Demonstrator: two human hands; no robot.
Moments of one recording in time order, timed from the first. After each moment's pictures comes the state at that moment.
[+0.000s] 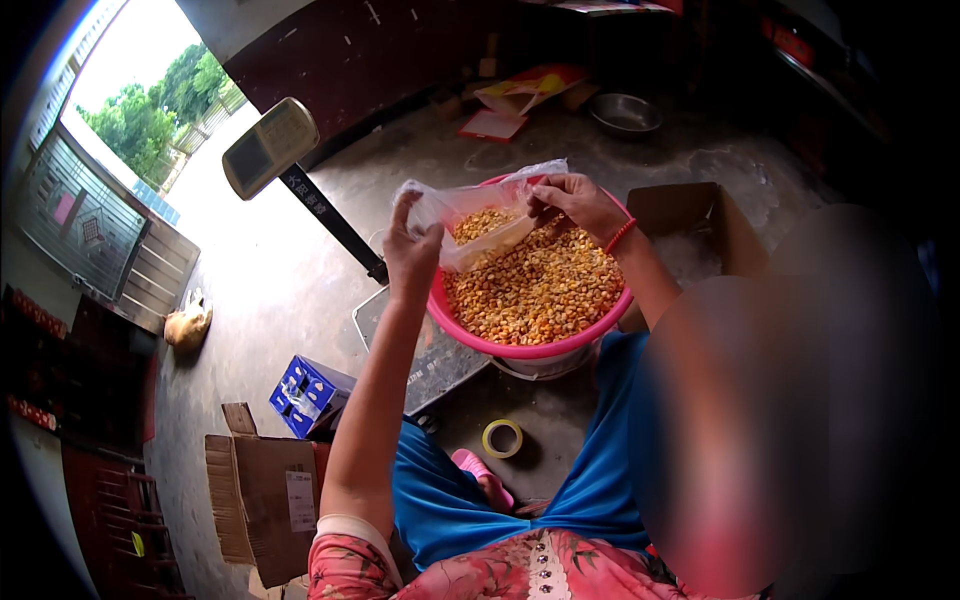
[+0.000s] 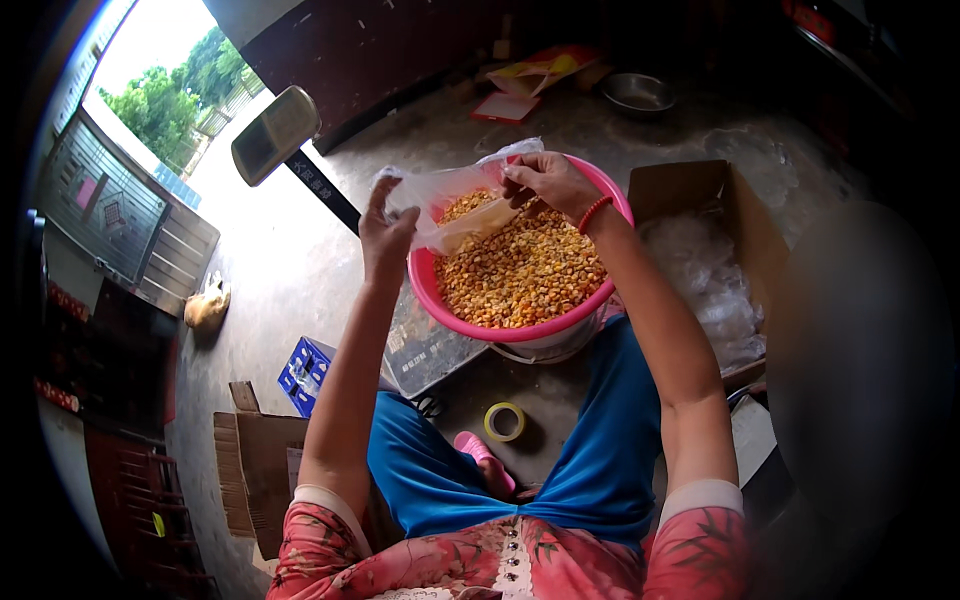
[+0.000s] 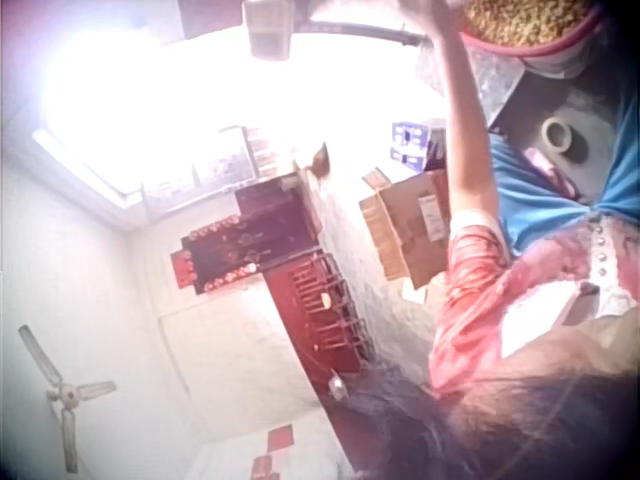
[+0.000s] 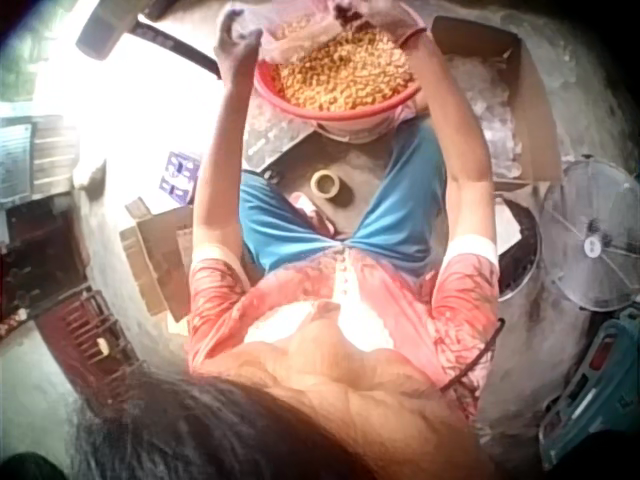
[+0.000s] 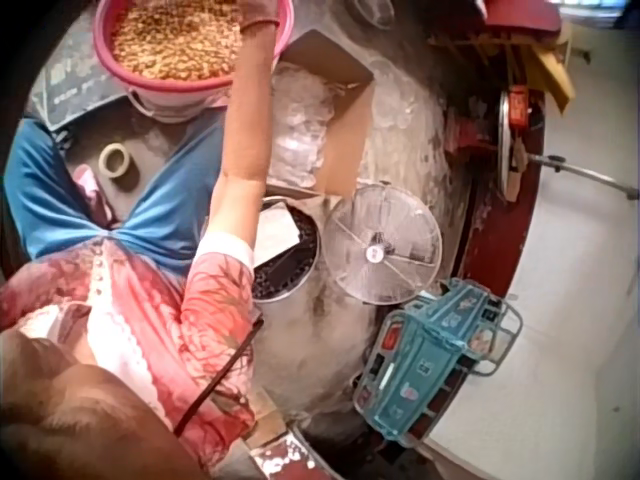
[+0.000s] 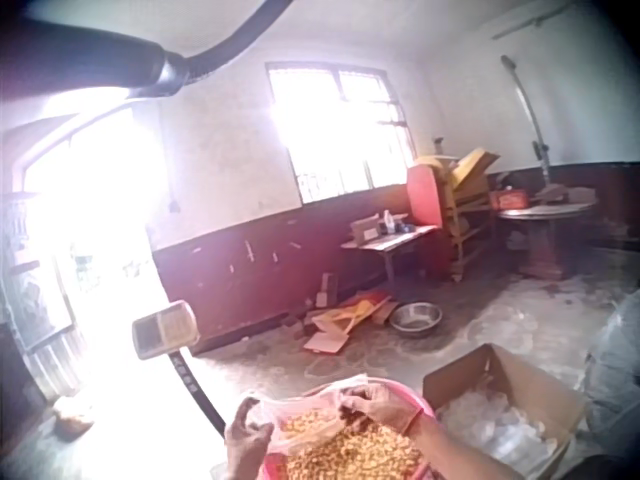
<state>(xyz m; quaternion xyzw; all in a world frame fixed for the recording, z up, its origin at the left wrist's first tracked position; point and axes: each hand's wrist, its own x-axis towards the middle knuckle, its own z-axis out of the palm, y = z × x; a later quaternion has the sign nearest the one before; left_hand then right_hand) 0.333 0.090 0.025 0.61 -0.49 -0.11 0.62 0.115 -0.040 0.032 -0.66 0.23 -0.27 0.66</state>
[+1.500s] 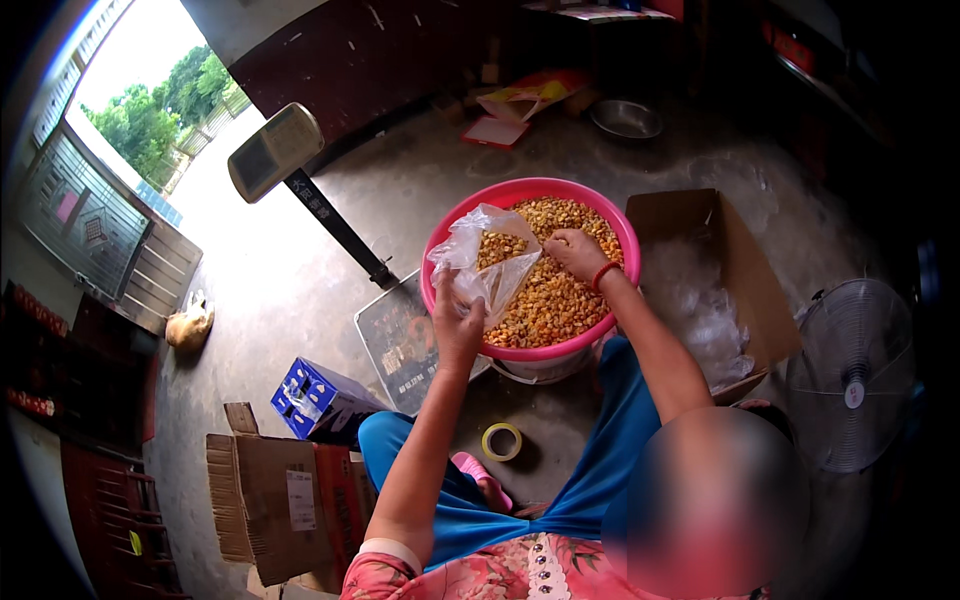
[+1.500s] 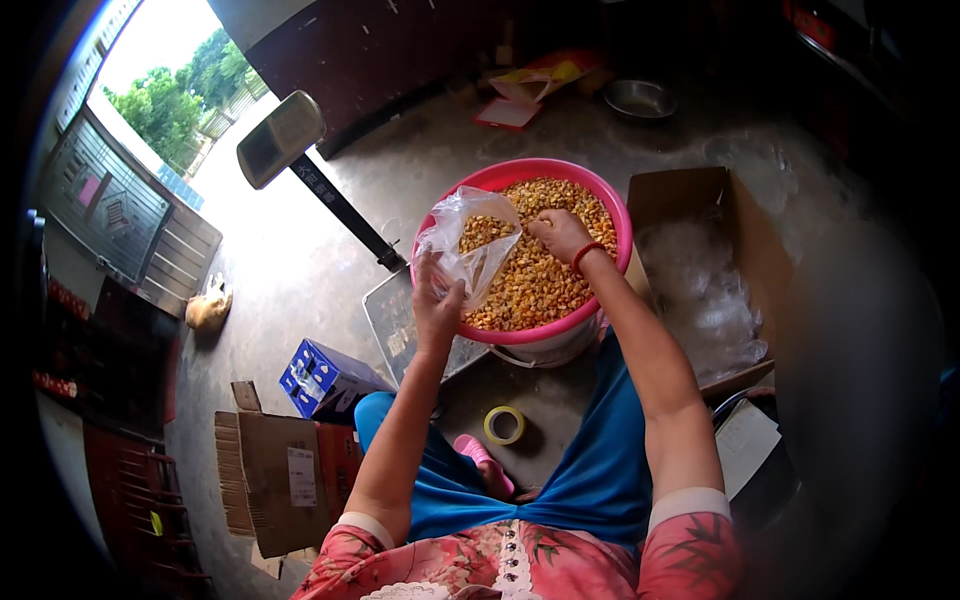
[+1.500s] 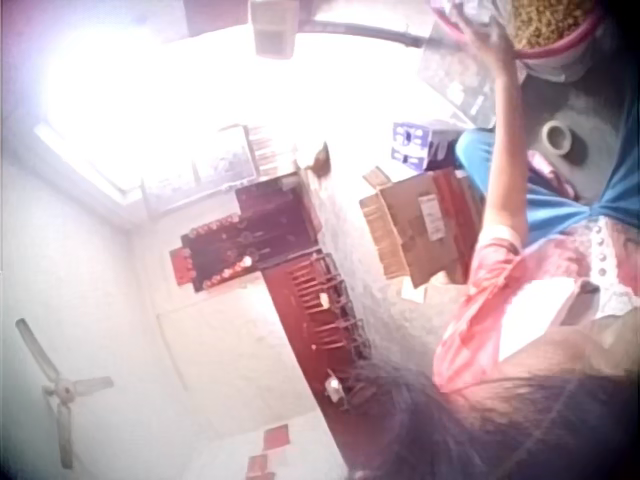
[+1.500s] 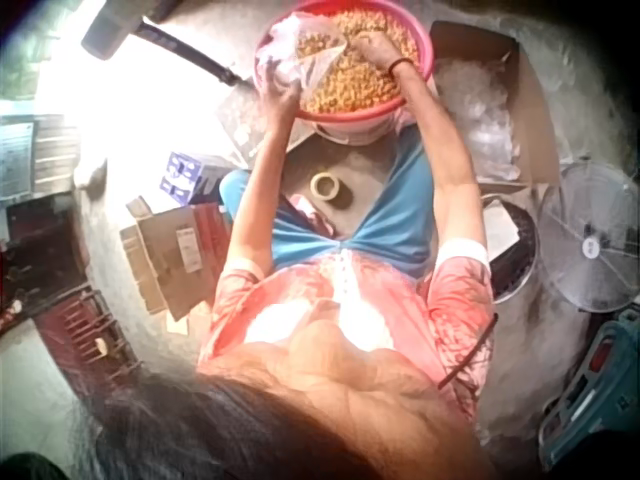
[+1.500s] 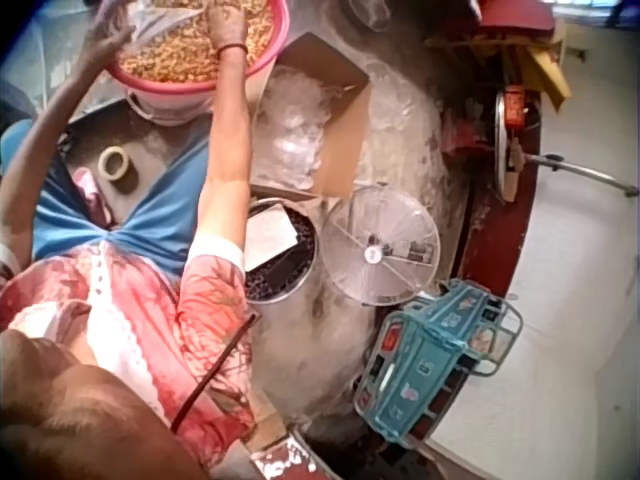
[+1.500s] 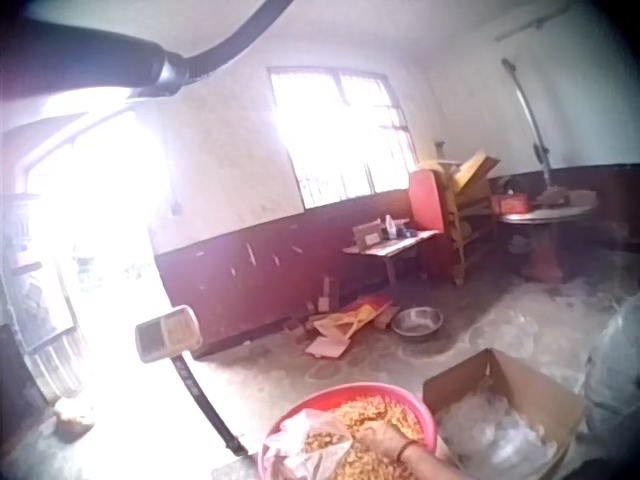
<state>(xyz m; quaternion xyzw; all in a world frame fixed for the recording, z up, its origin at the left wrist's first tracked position) 0.272 0.133 -0.049 0.62 -0.49 -0.07 0.61 0.117 -0.053 -0.070 -0.76 0.34 -0.29 0.48</state>
